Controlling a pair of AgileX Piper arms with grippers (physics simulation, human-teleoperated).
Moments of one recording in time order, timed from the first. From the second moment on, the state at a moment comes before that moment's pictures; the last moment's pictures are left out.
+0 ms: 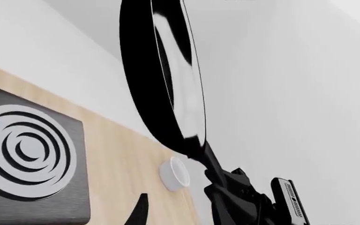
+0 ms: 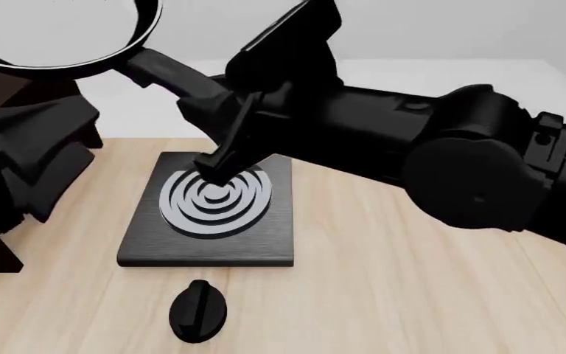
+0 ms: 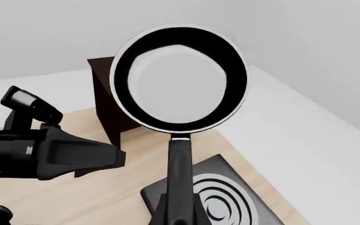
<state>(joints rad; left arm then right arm) -0.52 0.60 -0.64 0.09 -0.95 0.98 1.38 -1.27 0.13 -0.14</state>
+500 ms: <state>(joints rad) -0.55 0.67 -0.68 0.02 -0.97 0.99 1.36 -1.23 0.12 -0.14</state>
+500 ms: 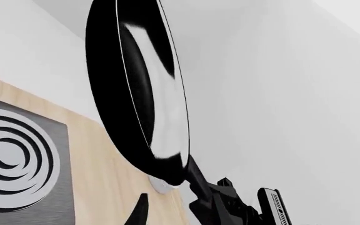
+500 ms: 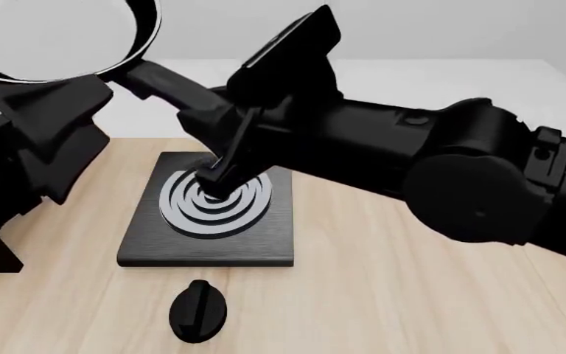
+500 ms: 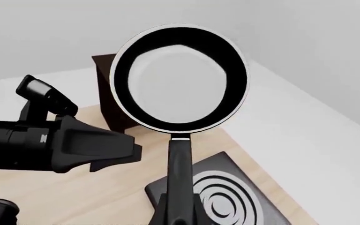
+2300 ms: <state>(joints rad) -0.57 0.92 -0.72 -0.14 -0.98 0.98 1.33 -1.10 0.04 -0.13</state>
